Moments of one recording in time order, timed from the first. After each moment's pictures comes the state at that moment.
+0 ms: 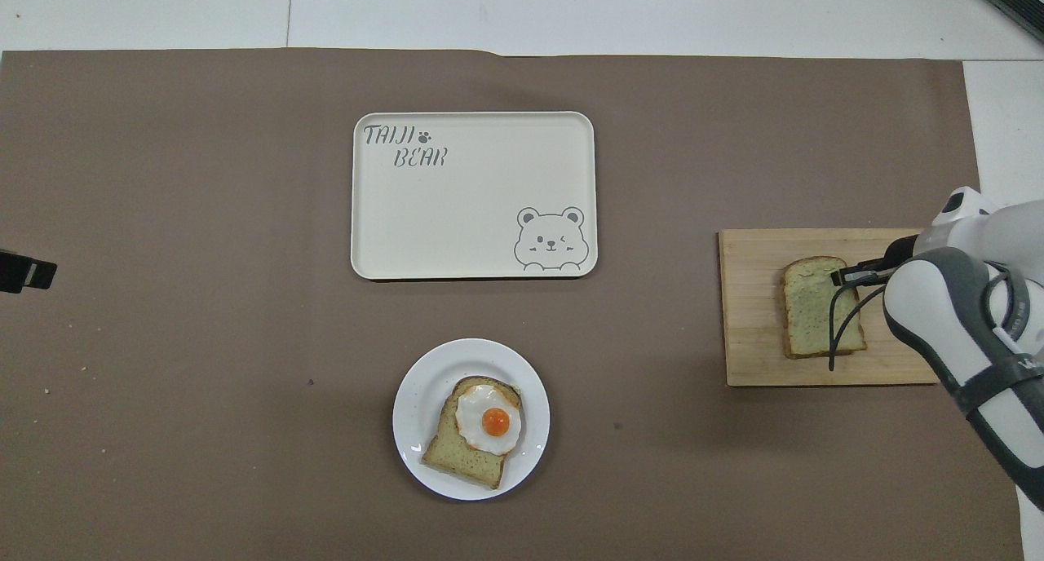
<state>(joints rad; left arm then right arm) -0.07 -0.03 0.07 -1.42 -0.08 1.39 0.32 -0.07 0.18 -0.13 -2.08 0.20 2.23 -0.50</state>
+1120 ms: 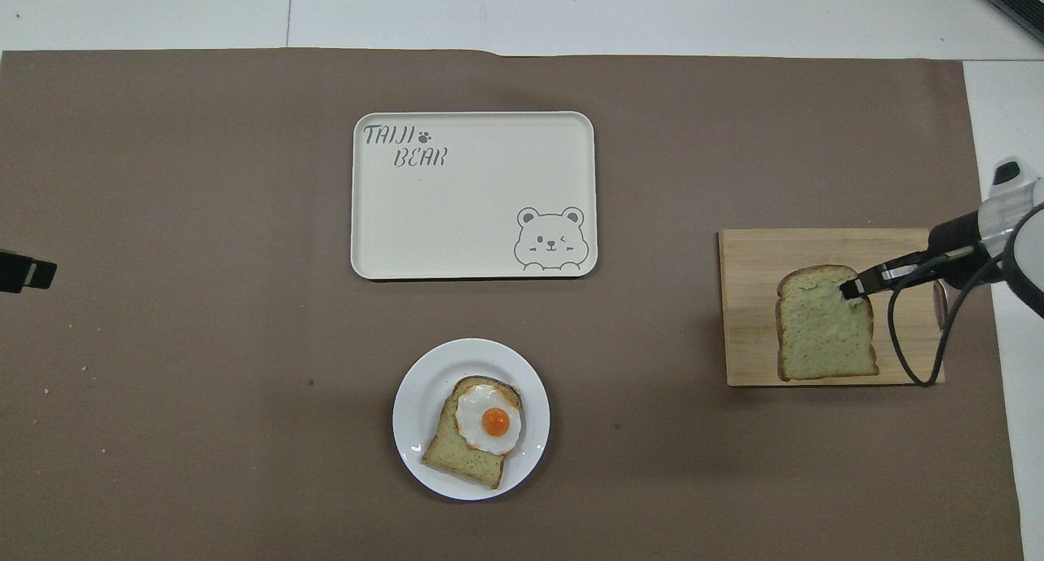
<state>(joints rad) -0.07 -0.03 0.07 -1.42 -0.08 1.39 0.32 -0.07 0.11 -0.13 -1.85 0.35 1.69 -0.50</state>
